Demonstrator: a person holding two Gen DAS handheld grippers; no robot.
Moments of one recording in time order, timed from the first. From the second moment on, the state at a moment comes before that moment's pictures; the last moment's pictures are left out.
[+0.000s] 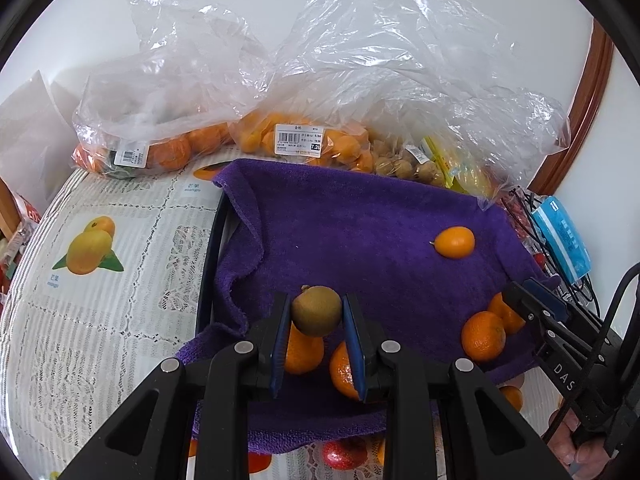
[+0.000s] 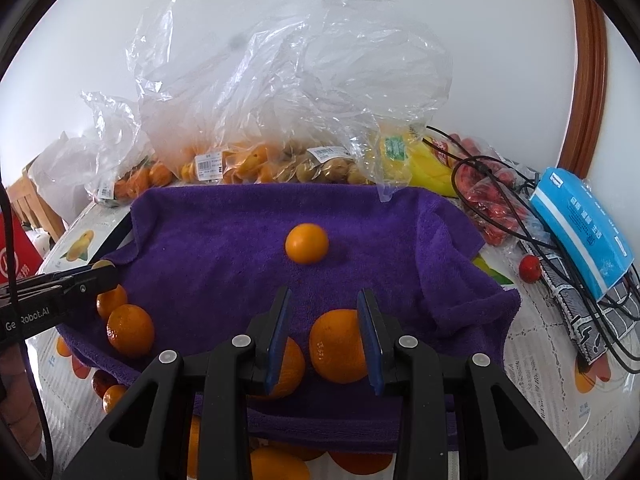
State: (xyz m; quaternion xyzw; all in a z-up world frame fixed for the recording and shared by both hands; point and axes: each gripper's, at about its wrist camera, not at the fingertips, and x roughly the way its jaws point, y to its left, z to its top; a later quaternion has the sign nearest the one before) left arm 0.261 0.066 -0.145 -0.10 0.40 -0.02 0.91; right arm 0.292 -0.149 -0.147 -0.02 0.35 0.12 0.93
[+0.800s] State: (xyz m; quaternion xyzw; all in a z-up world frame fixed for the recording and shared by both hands) left arm 0.259 0.045 -0.151 -0.07 0.39 -0.04 0.92; right arm 0.289 -0.153 -0.143 -0.02 0.35 0.11 0.93
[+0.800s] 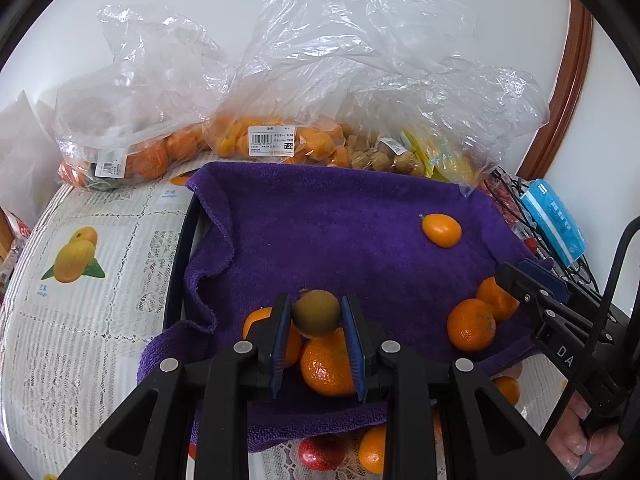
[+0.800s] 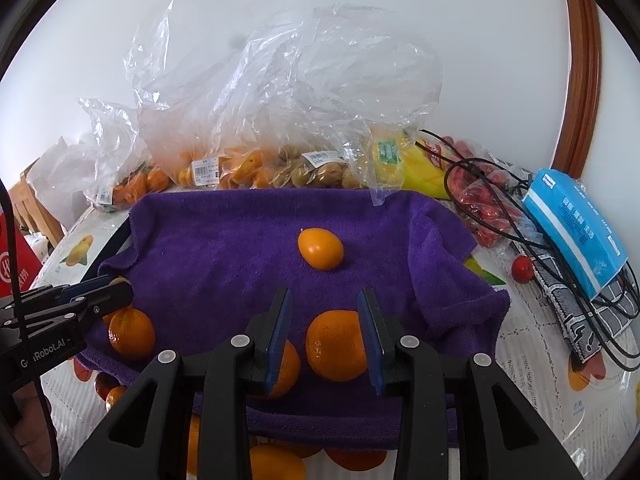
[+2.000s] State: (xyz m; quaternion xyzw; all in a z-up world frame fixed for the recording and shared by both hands) left arm 0.243 0.053 -0.128 -0.08 0.37 -0.01 0.93; right arm 0.254 -0.156 -0.135 -0.01 0.33 0.09 0.94
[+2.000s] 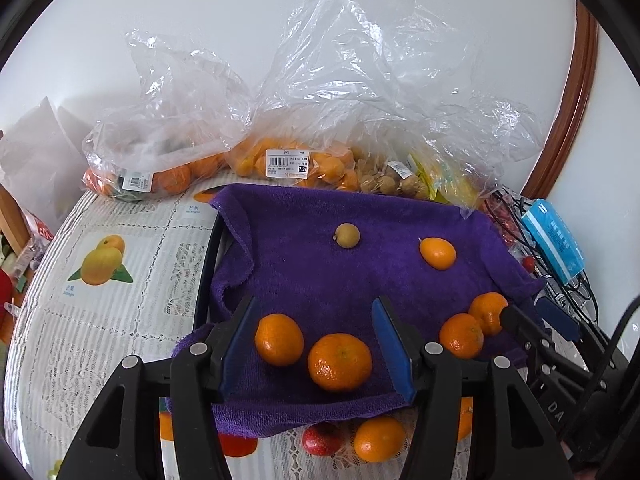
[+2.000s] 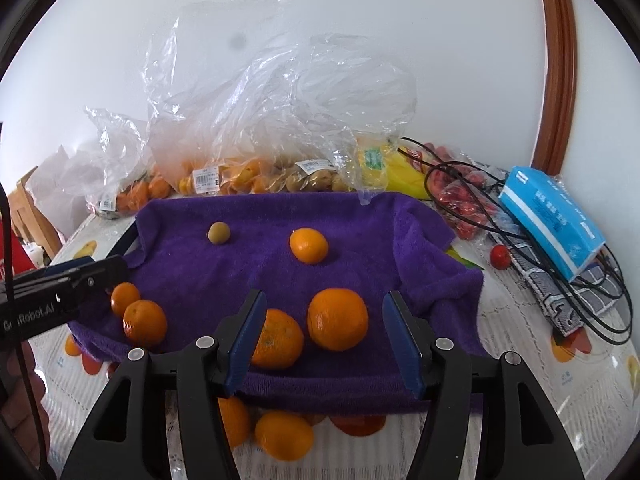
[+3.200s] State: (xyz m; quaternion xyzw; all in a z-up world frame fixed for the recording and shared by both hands) left arm 0.190 0.099 -0.149 -0.09 0.38 -0.02 0.92; right arm 0.198 -0.137 -0.159 -0.01 0.38 0.11 0.92
